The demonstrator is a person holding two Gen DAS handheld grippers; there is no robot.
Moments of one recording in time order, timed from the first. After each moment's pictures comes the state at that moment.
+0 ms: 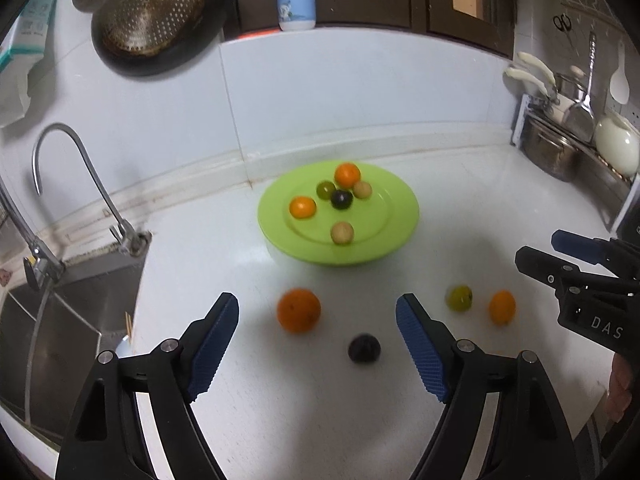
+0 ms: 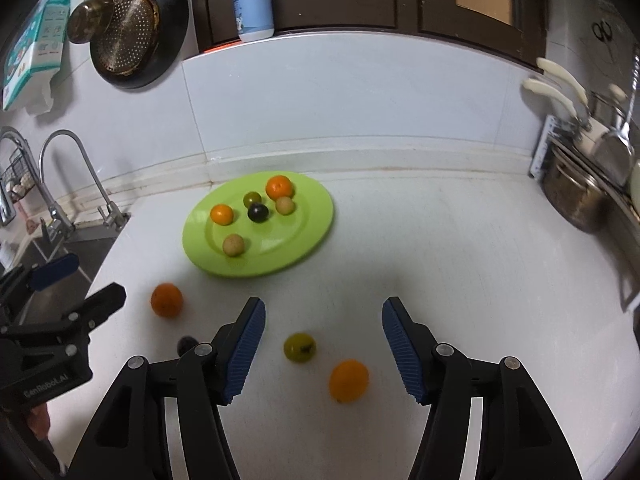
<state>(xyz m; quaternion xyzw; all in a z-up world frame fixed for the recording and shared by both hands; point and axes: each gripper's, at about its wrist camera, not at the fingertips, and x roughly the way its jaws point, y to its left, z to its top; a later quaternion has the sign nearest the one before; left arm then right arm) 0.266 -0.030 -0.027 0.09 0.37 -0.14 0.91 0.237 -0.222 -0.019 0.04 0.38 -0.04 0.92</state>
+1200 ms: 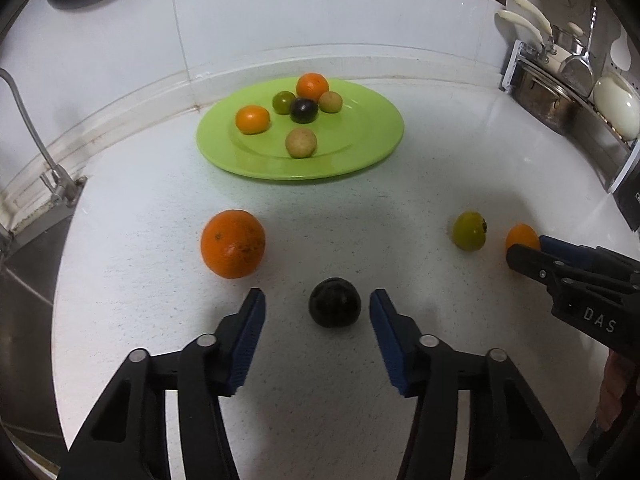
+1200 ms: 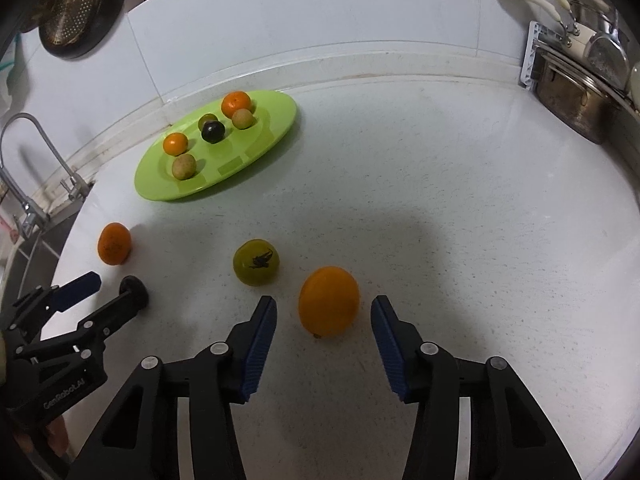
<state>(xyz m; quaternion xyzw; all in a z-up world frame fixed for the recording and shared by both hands) 0.289 -0.051 -0.110 0.09 0.46 -0.19 0.87 0.238 -0.242 -0.102 0.10 0.46 -0.07 0.88</state>
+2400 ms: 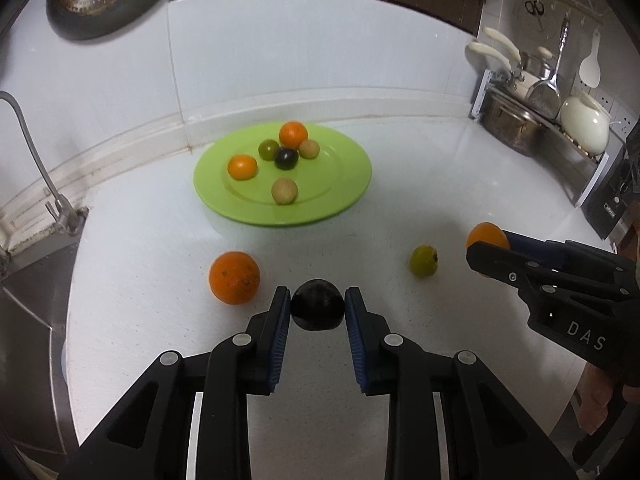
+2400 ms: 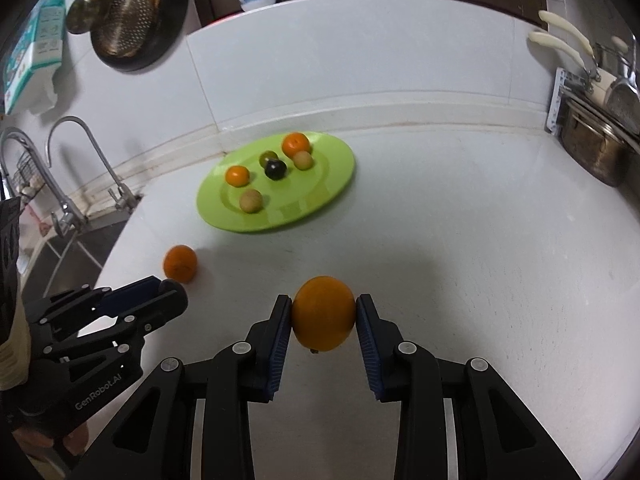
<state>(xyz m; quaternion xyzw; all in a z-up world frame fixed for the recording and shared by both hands) 0.272 -0.039 -0.062 0.07 0.41 -0.23 0.88 0.230 -0.209 -0.053 0.09 0.40 -0.01 0.91</state>
